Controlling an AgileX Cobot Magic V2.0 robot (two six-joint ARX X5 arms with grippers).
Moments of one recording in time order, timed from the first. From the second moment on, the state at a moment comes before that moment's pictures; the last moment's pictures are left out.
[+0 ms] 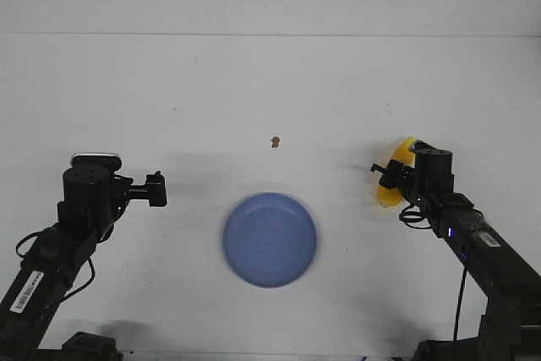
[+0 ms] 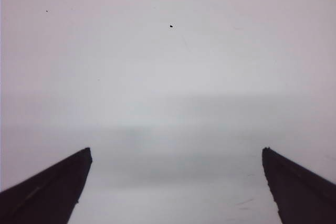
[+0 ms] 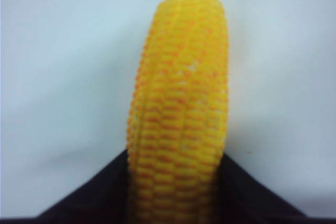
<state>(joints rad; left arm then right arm) -0.16 0.99 0.86 -0.35 -0.08 -0.11 0.00 1.52 0.82 -0.12 -0.13 0.53</state>
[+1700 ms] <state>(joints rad) -0.16 0.95 0.86 -0.25 -0.08 -0.11 0.37 0.96 0.87 -0.36 0.21 0.15</state>
